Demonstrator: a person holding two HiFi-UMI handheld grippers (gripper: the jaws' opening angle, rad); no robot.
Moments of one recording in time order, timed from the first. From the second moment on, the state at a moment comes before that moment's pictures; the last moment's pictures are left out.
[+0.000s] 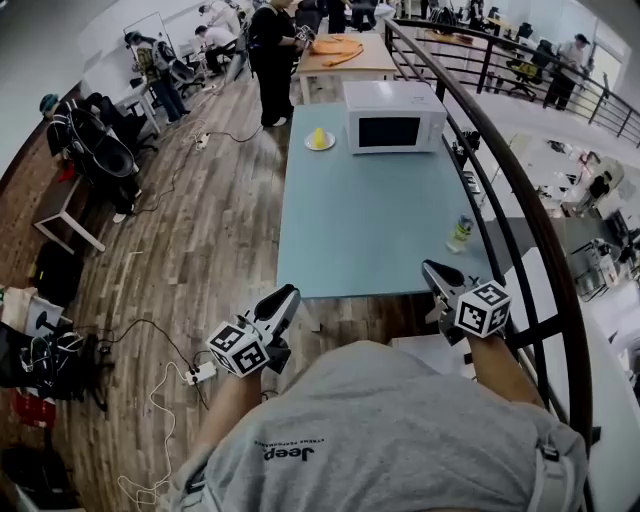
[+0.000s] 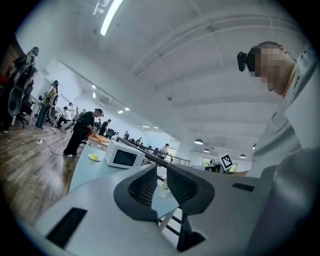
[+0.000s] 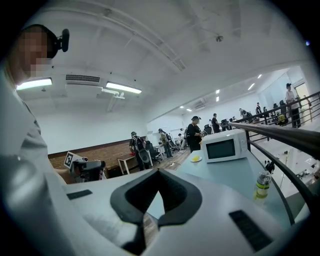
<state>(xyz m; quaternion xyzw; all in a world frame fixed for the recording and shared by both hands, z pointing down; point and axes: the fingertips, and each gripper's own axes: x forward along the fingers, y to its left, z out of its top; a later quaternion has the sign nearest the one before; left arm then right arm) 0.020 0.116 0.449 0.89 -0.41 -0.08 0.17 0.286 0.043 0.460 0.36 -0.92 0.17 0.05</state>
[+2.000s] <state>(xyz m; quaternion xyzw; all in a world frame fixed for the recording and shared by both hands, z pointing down) -0.176 -0.392 0.526 0.88 -0.42 -0.05 0.20 0.007 -0.483 0.556 0.36 -0.91 0.16 0.14</state>
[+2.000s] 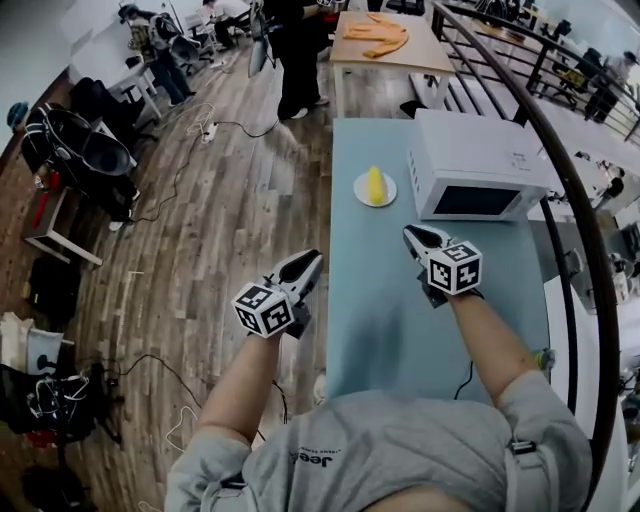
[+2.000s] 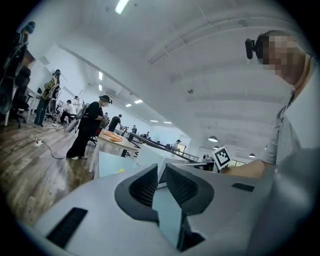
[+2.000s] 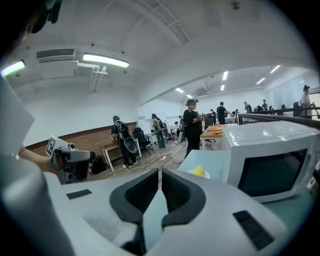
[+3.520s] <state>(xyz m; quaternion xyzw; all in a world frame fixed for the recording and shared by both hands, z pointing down) -0.154 -0.655 0.690 0.89 -0.39 -0.08 0.22 -0.068 -0.780 0.796 0.45 -0.79 0.28 0.30</state>
